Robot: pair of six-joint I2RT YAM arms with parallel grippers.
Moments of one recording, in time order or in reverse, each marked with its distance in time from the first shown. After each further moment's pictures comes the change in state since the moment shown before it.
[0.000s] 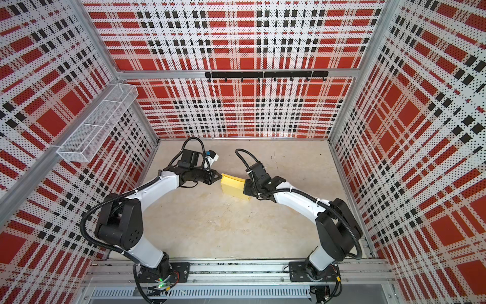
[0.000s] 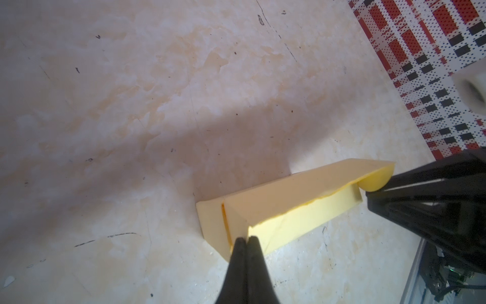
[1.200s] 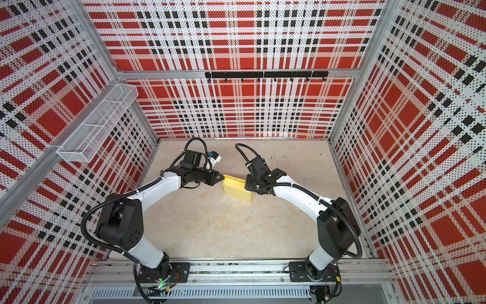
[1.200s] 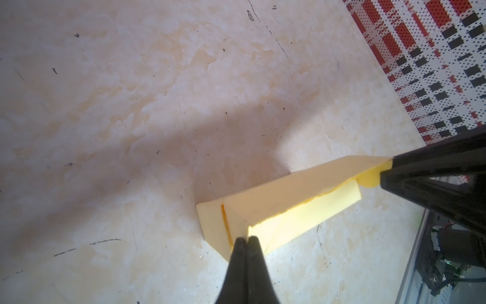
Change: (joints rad) left arm -0.018 0.001 -0.004 0.010 0.001 -0.002; right arm -0.019 0.029 0.129 -0.171 0.046 -0.011
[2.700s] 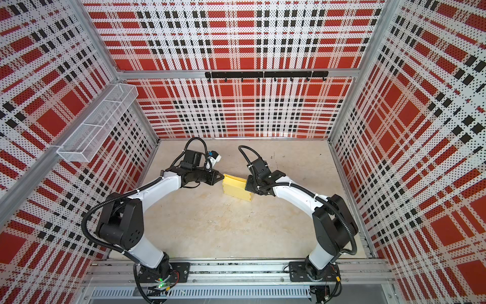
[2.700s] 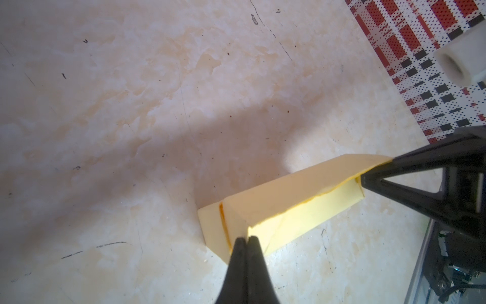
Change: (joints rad) left arm 0.000 0.006 0.000 0.016 -0.014 0.000; right arm -0.026 0.028 -0.056 0.088 -0.056 0.074
